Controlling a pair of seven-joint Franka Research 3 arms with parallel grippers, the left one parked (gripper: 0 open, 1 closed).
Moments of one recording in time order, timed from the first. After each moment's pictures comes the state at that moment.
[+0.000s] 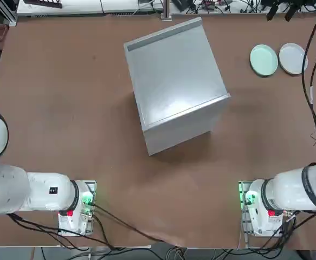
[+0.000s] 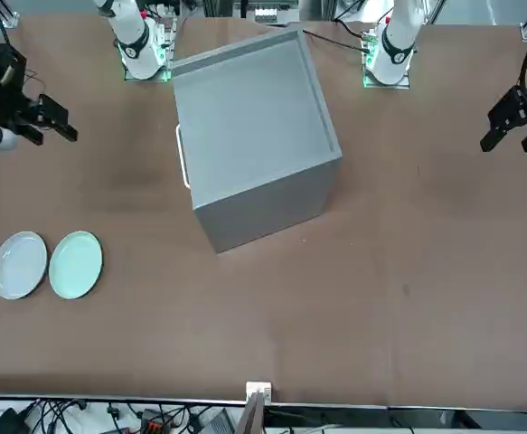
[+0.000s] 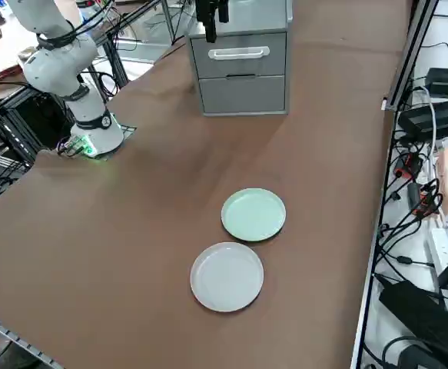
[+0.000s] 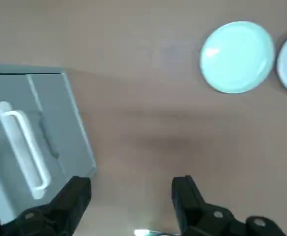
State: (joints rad) arm 0.02 0.01 0.03 -1.59 0.13 1.51 0.01
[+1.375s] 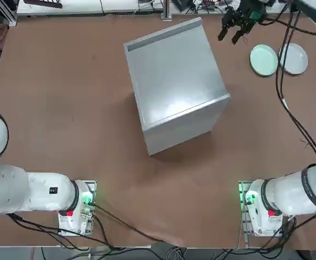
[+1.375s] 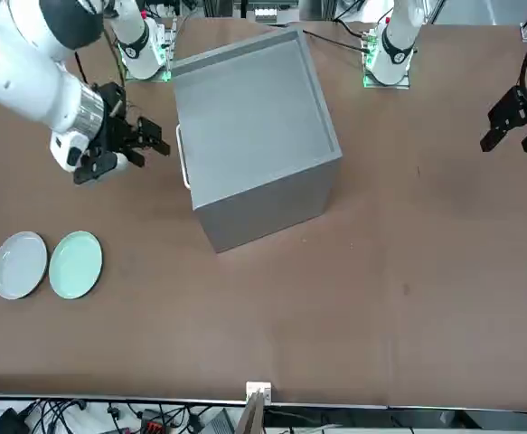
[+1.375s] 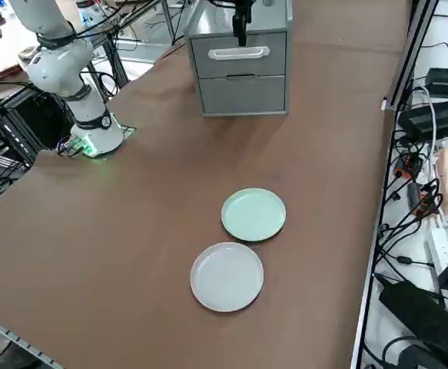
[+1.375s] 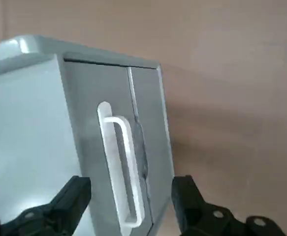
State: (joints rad) arm 0.23 0.03 0.04 -1.85 0.40 1.83 -0.04
